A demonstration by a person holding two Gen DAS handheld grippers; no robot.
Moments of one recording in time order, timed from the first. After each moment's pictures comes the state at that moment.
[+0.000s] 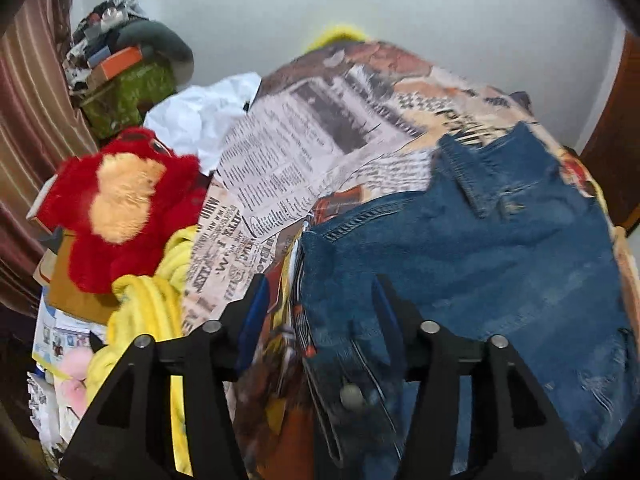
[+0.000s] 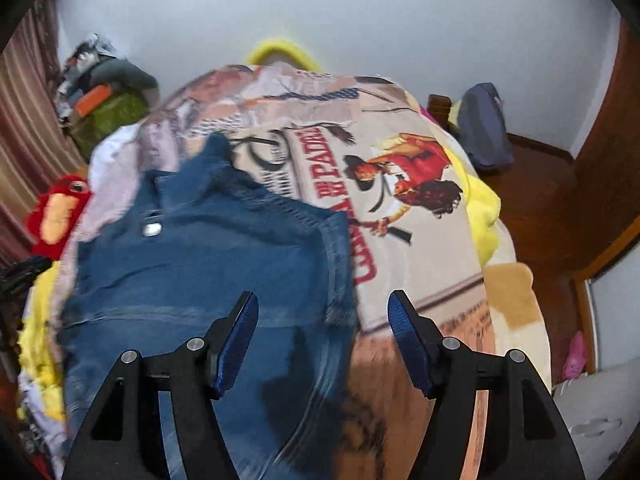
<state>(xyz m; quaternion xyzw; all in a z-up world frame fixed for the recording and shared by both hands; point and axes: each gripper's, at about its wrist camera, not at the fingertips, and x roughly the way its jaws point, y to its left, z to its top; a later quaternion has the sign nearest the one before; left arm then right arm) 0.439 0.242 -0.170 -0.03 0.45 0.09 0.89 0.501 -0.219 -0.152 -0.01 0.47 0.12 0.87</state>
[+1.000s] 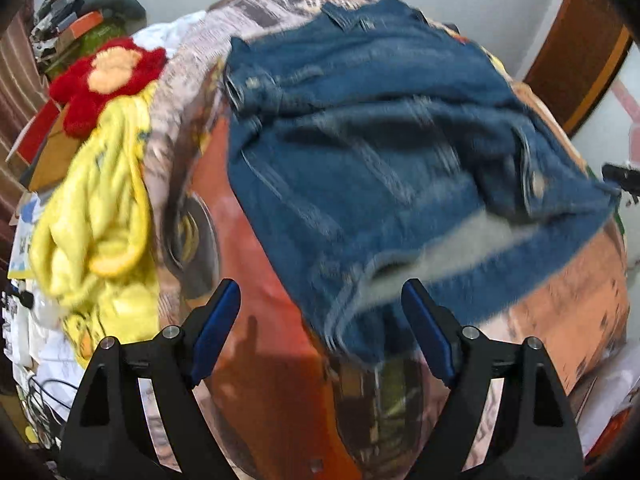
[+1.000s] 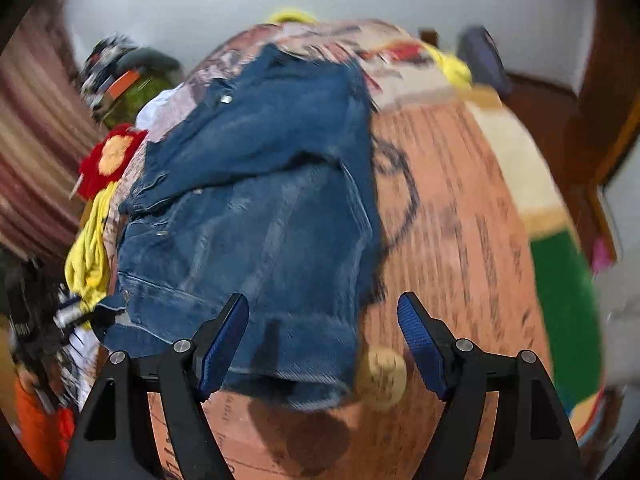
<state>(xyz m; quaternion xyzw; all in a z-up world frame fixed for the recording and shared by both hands) 0.176 0.150 -0.224 -0.03 0.53 -0.02 0.85 0.251 -0.270 -0.190 0.07 0.53 0.14 0.84</state>
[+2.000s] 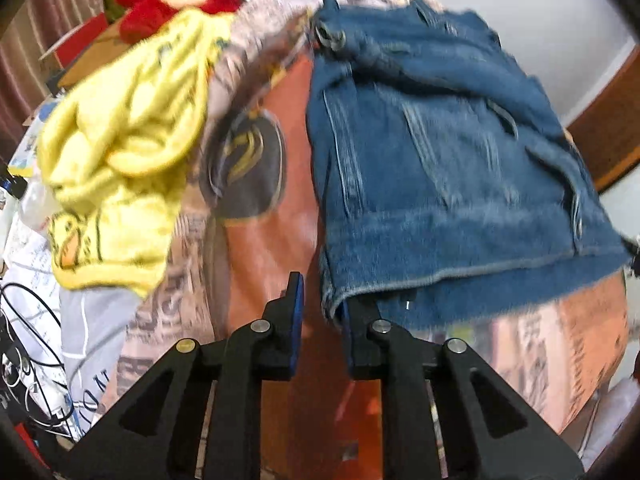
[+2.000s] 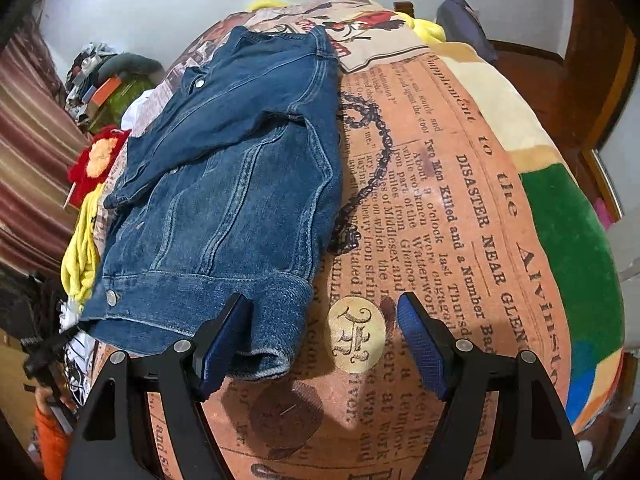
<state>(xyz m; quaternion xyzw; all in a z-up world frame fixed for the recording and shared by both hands) 0.137 0.197 -0.258 -0.15 0.54 0.06 0.83 0.233 -0.288 -0.217 0.09 0.54 0.12 0.83</state>
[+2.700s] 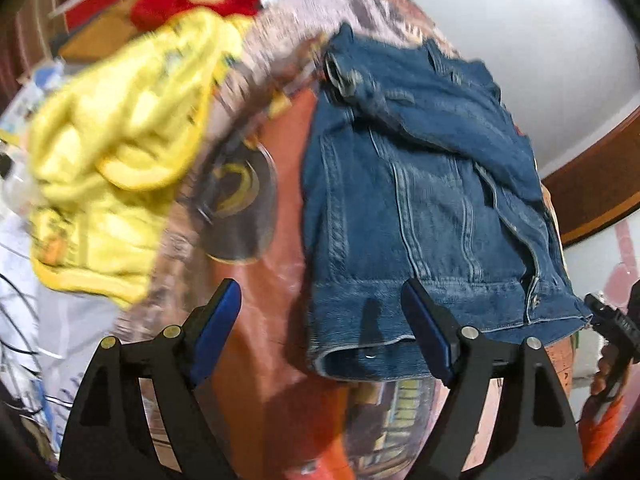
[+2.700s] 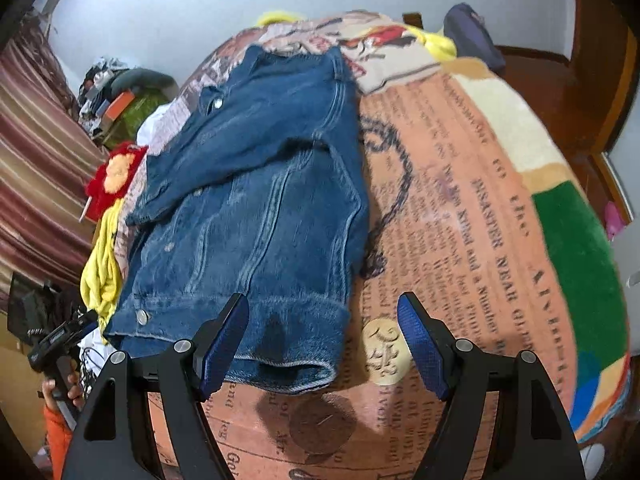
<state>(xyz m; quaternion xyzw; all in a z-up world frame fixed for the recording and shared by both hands) 0.169 0.226 -0.245 -0.26 0.51 0.04 0.82 0.237 -0.279 -0.200 0.11 0.53 0.15 0.83</state>
